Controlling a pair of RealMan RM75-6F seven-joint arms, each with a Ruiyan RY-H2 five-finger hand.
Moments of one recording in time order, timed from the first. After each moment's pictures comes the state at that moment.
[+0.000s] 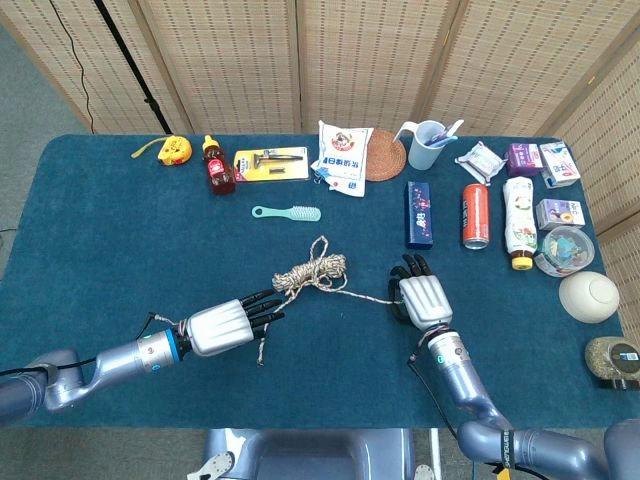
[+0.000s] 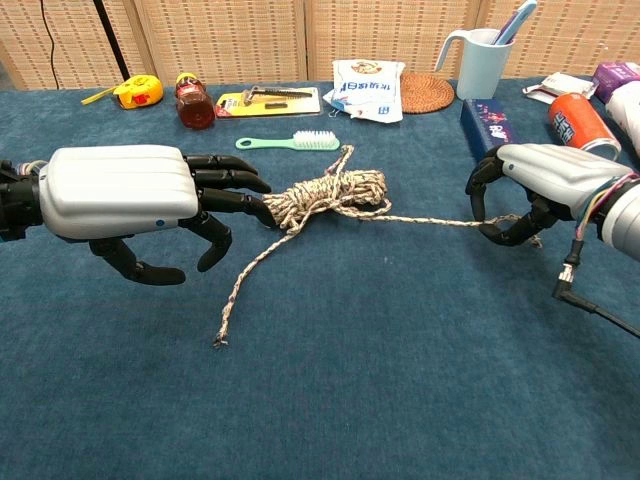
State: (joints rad) left arm -0.82 -1.44 0.10 -1.21 2.06 1.08 -0.12; right arm 0.59 -1.64 0.17 -1.42 -1.11 1.06 -0.35
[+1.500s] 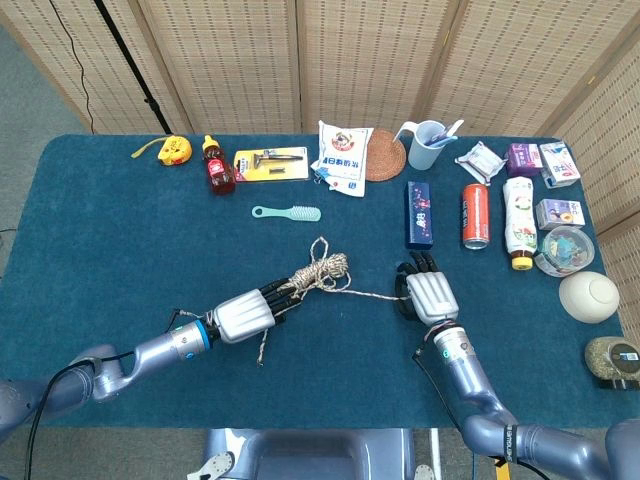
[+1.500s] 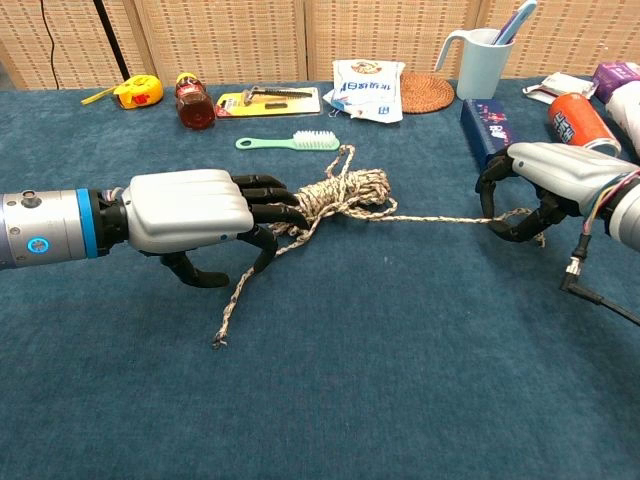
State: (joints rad) left arm -0.89 -1.66 0.12 -1.00 1.90 1.02 -0.08; right arm 0.59 -1.63 0.18 -1.37 -1.11 1.02 -0.29
